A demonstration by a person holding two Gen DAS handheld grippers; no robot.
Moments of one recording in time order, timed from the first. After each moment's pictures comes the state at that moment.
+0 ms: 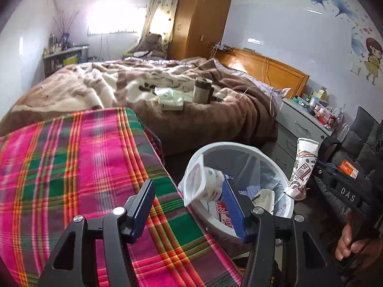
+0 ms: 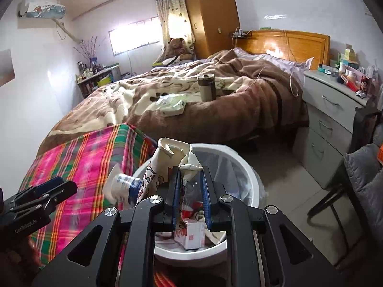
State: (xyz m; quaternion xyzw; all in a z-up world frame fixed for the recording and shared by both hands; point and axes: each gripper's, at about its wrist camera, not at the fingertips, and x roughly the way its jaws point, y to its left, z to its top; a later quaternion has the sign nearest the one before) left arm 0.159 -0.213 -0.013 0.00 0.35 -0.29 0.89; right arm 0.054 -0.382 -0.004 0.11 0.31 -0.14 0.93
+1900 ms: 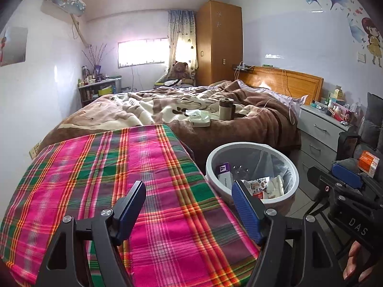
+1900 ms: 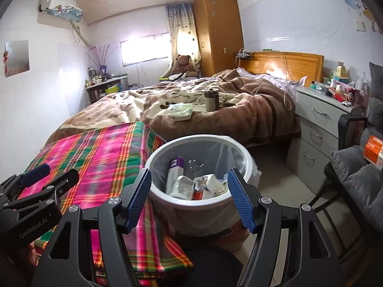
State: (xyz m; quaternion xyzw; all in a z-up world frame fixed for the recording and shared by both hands) left arm 0.017 -0.180 0.007 0.05 0.25 -0.19 0.95; right arm -0.034 -0.328 0.004 0.08 0.25 -0.13 0.96
